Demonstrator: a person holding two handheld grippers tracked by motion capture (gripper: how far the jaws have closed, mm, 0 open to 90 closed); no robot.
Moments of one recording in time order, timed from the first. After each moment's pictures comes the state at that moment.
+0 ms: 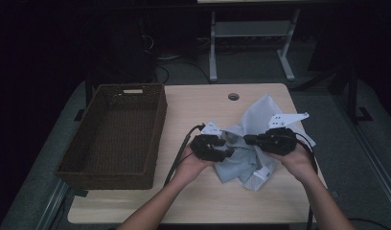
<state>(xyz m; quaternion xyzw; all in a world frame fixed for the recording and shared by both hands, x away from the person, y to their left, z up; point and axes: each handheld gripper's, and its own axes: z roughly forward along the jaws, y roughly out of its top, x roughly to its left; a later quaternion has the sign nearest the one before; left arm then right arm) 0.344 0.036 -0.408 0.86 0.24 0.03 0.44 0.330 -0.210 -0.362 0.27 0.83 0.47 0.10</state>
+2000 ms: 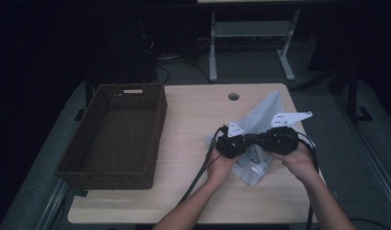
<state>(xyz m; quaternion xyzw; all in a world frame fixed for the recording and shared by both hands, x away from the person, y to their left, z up) 0.362 -0.035 -0.442 0.81 0.30 0.12 0.49 0.327 -0.211 -0.354 0.26 0.83 0.49 0.10</state>
